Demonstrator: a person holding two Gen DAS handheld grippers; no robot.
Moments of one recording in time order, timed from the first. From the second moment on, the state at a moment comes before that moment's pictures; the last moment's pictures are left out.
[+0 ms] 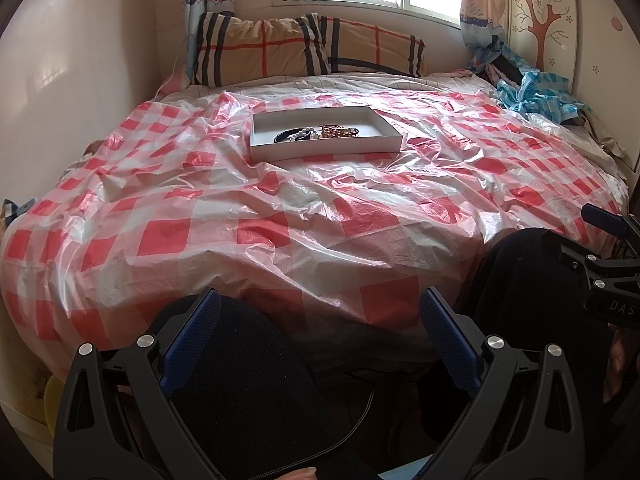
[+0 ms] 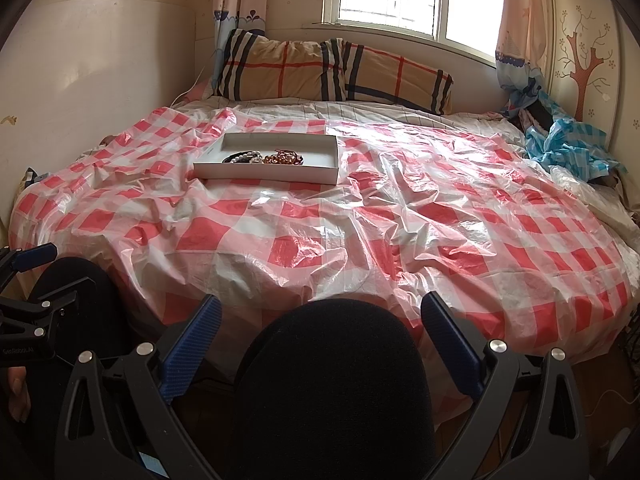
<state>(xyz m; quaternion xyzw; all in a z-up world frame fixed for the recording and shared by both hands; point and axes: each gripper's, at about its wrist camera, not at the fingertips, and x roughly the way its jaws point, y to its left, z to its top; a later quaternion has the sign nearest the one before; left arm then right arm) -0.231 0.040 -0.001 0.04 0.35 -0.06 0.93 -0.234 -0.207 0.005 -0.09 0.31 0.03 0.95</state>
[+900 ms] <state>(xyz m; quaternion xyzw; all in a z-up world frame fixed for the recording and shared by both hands) -0.230 0.042 -0.001 0.01 0.37 -0.06 0.93 -0.235 -0.208 0.007 -0.09 0.31 0.03 0.95</state>
